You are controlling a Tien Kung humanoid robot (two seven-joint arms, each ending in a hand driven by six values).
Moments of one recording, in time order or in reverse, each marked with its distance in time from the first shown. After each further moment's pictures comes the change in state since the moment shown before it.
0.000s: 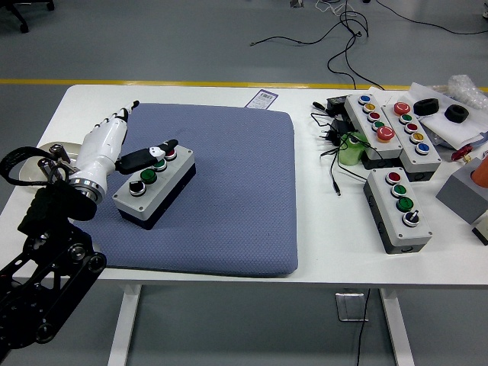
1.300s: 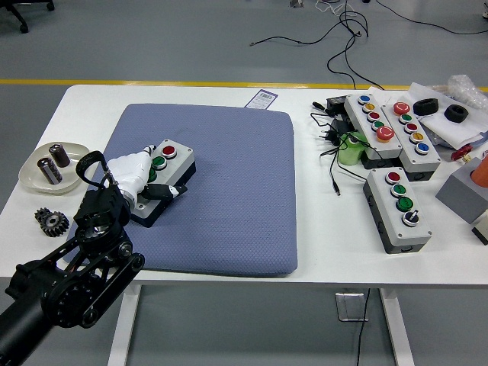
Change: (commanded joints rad) left arm -0.117 -0.084 0.075 0.271 0.038 -0.055 0.085; right arm 0.001 0.000 -0.015 0.000 0.019 -0.006 0.003
